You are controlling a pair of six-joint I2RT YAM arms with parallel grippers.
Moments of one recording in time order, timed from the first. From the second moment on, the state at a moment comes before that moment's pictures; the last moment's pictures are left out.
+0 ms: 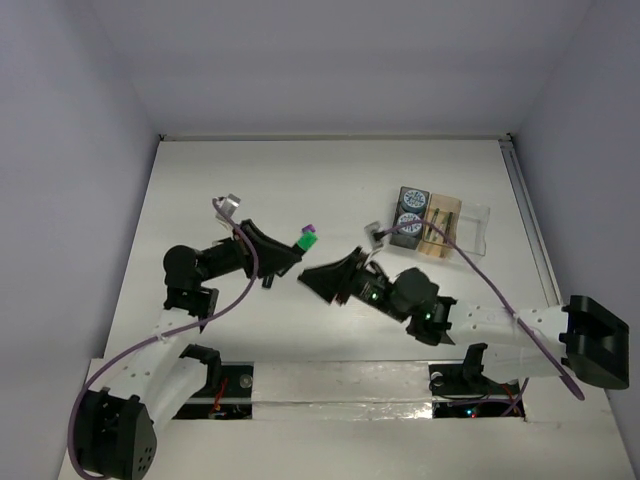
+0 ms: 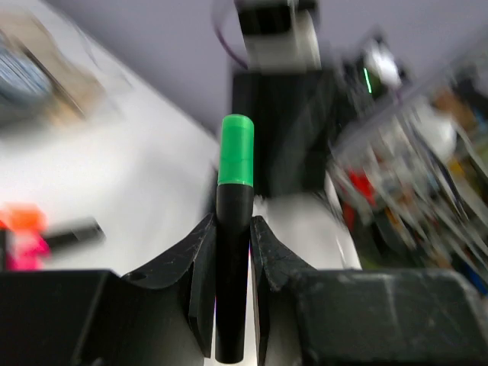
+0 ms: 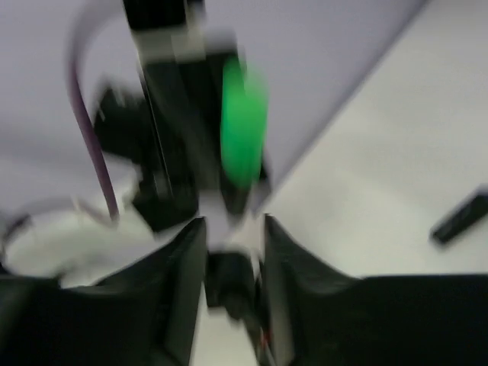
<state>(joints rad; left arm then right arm) -0.24 0.83 0.38 0.82 1.14 -1.08 1.15 1.20 0.56 0.86 0.16 0.84</state>
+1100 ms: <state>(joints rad) -0.39 0.86 0.23 1.07 0.66 -1.19 1.00 1.06 0.79 0.39 -0.04 0.54</state>
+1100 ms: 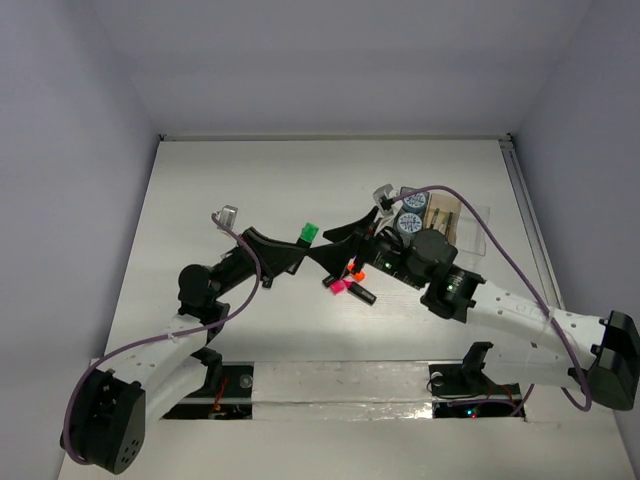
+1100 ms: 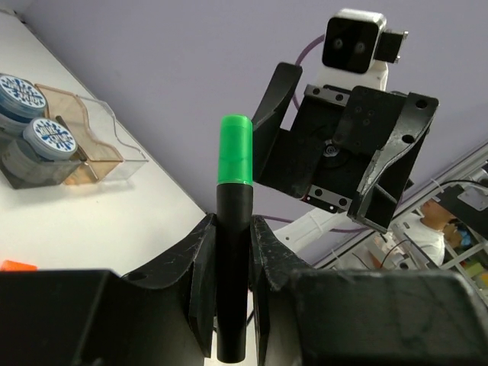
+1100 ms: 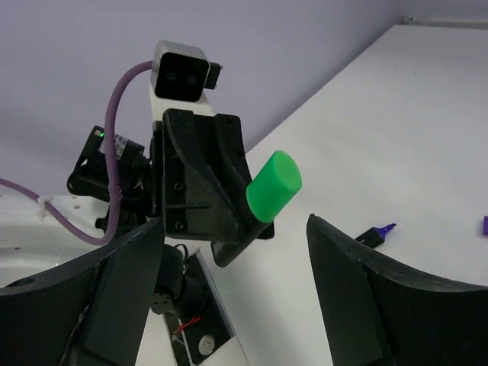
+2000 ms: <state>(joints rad) -0.48 0.91 0.23 1.13 0.62 -1.19 0.94 1.19 0.80 0.48 -0.19 0.60</state>
